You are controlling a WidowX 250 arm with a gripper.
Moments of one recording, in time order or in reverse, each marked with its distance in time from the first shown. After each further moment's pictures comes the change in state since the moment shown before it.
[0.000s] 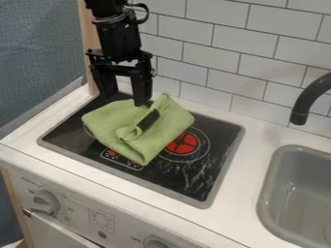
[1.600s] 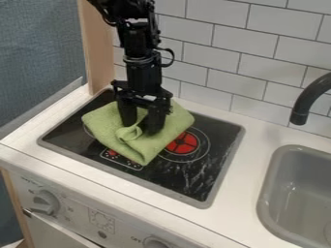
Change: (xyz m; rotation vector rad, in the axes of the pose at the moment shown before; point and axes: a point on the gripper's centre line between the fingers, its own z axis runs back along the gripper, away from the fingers) arm 0.022 -0.012 -0.062 0.071 0.087 -0.052
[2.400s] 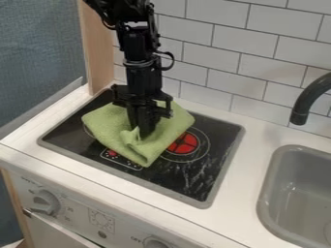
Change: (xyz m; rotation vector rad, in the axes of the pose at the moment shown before) arm -0.008 -0.005 -0.003 -0.033 0.037 -0.002
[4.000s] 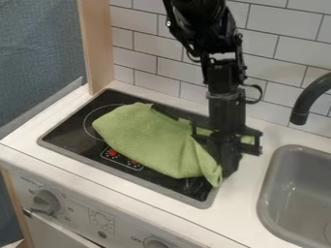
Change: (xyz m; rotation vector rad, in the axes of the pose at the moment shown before) arm 0.011 -0.127 -0.036 -0.150 0.086 -0.115
